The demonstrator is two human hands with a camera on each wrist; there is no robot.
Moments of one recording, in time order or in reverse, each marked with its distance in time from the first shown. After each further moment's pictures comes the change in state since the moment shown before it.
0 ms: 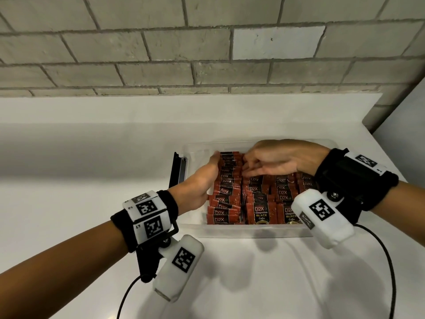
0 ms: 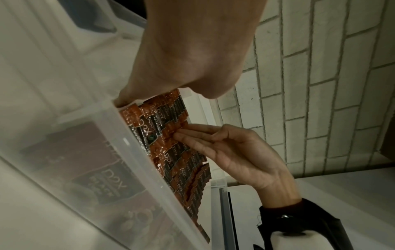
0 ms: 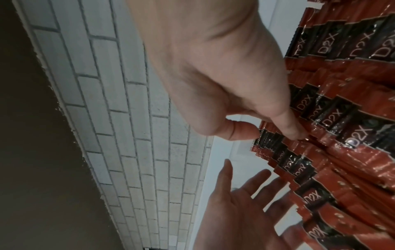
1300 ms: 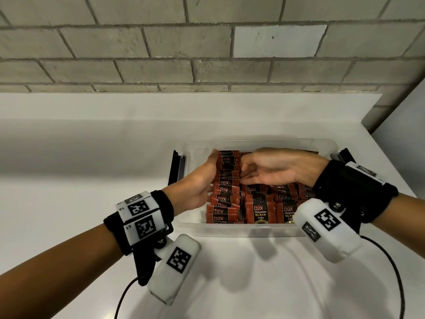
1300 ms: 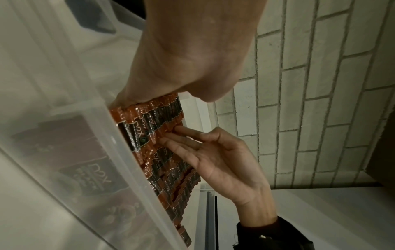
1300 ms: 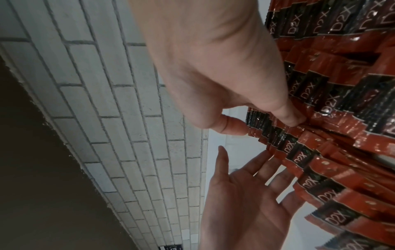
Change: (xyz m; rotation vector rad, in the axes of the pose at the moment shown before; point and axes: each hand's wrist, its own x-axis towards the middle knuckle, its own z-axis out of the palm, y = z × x) left_hand 0.005 -0.003 -0.004 -0.048 -0.016 -0.059; right_hand -0.002 0.013 0.009 0.097 -0.074 0.012
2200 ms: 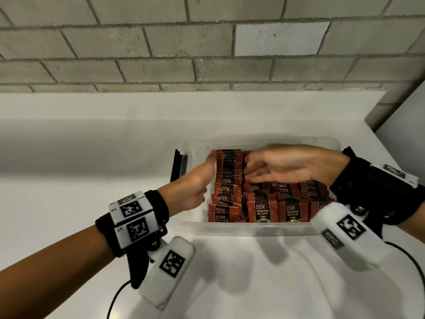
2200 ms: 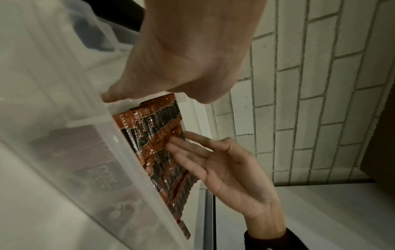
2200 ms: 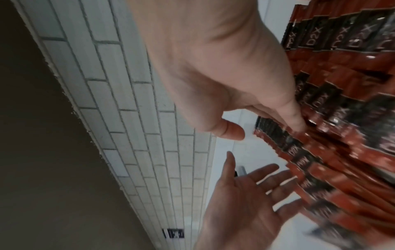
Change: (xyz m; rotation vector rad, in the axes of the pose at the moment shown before) left_hand -0.014 0.002 -0.005 0.089 0.055 -0.051; right_hand -0.022 -0.003 -0.001 -0.129 0.047 -0.010
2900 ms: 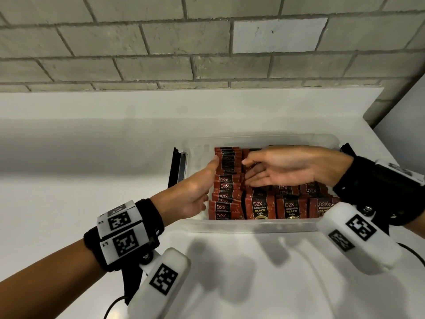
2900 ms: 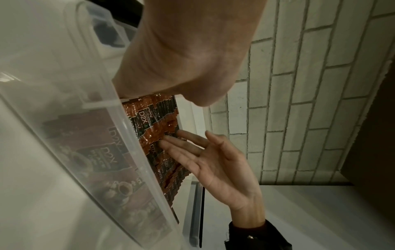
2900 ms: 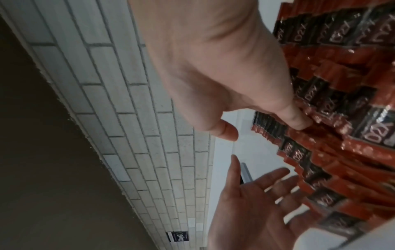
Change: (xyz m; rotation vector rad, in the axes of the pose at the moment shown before) left_hand -0.016 -0.008 0.004 0.018 -0.061 -0.080; right_hand -0.007 0.005 0.003 0.078 -0.052 0.047
